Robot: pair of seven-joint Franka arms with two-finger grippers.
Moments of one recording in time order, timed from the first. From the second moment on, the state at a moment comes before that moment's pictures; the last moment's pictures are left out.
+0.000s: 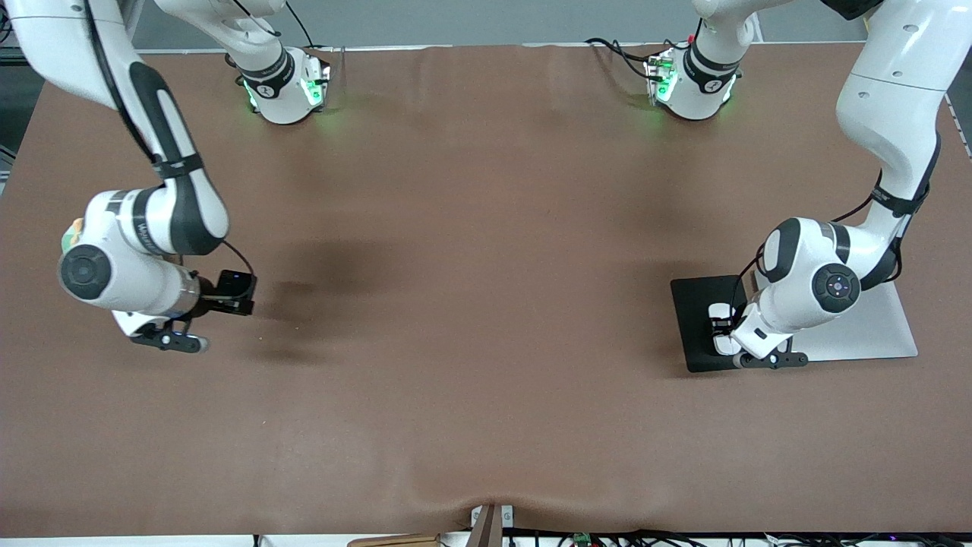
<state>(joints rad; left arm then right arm) 0.27 0.63 -0.34 -1.87 0.26 2.43 -0.22 -0.04 0.40 0.01 -1.90 0.00 2.15 0.12</state>
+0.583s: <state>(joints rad) 0.27 0.66 -0.34 -1.87 0.26 2.46 -0.22 -0.24 0.43 0.01 -2.04 0.00 2.38 -0.15</state>
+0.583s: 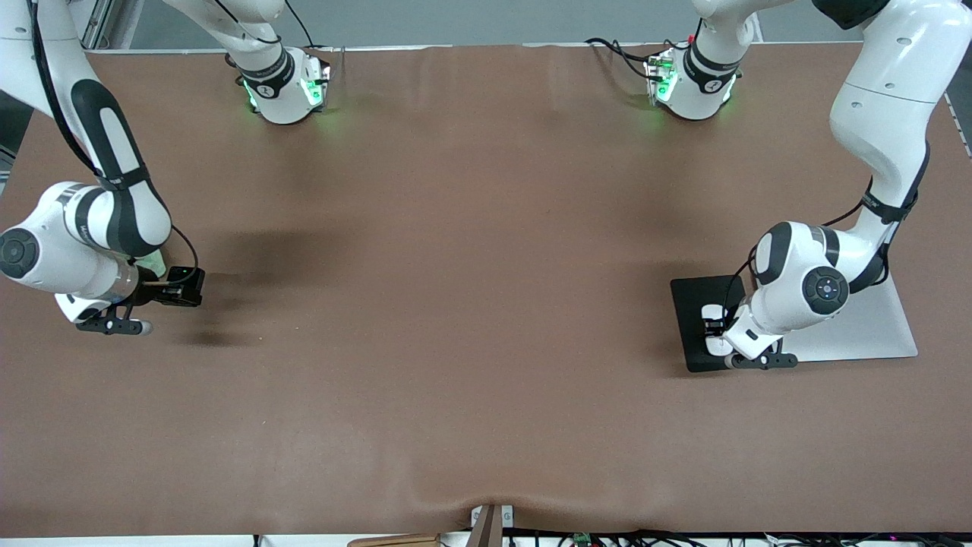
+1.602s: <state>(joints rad) 0.27 0.35 -0.37 -1.57 0.26 1.94 -0.22 -0.32 0.53 0.01 -2.04 -0.06 2.48 -0.20</state>
